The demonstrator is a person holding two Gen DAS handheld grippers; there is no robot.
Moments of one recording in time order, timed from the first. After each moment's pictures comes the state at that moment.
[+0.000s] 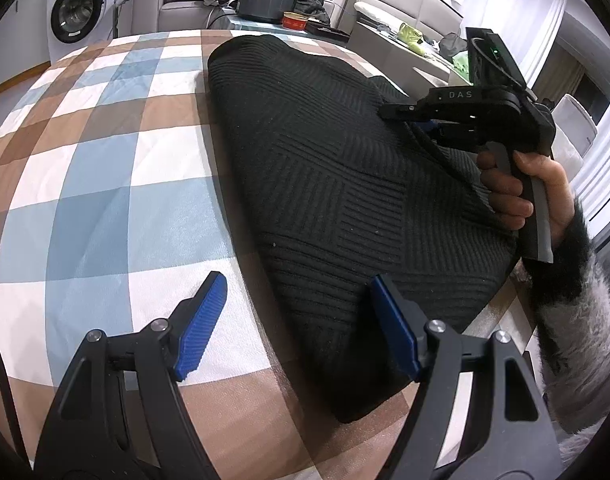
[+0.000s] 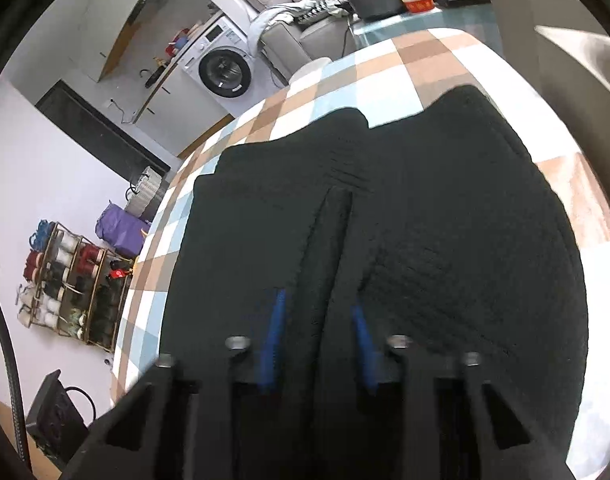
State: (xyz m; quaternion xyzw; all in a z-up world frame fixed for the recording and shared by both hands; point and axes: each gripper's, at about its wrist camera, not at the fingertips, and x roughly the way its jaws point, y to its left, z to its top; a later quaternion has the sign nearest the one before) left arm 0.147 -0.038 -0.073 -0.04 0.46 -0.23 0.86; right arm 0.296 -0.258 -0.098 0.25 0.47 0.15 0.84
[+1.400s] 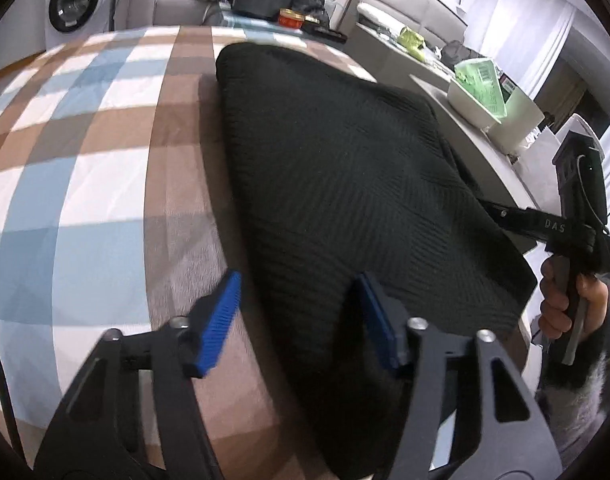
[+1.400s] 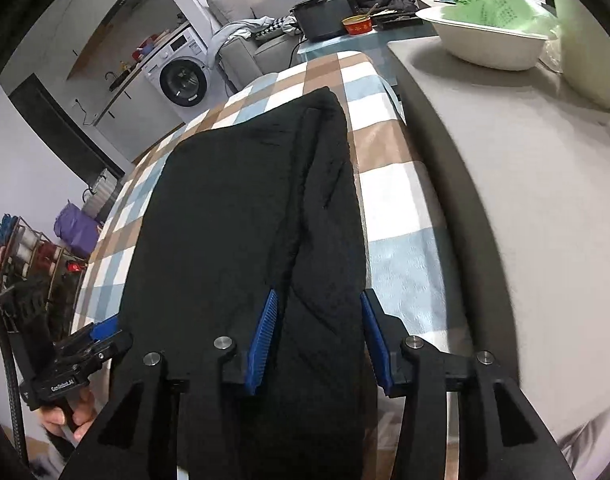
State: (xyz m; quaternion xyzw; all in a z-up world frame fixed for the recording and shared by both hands) left arm 0.185 -0.098 -0.077 -0.06 0.46 -0.24 0.85; right arm 0.178 -0.333 -0.085 0.19 0.47 0.06 0.86
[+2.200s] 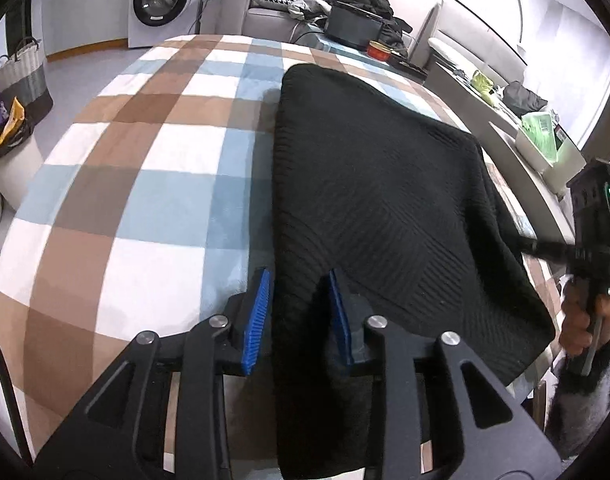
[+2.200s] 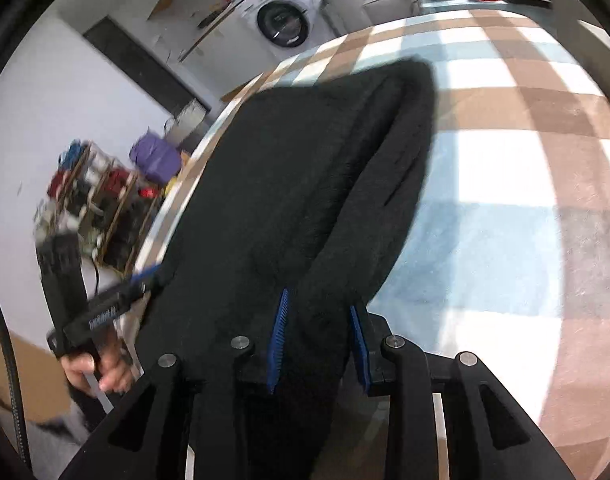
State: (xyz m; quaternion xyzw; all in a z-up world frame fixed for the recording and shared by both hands) left arm 0.143 0.047 -0.064 -0.09 0.44 -0.11 0.88; right arm 0.198 -0.213 -0.090 0.20 0.49 0.21 0.82
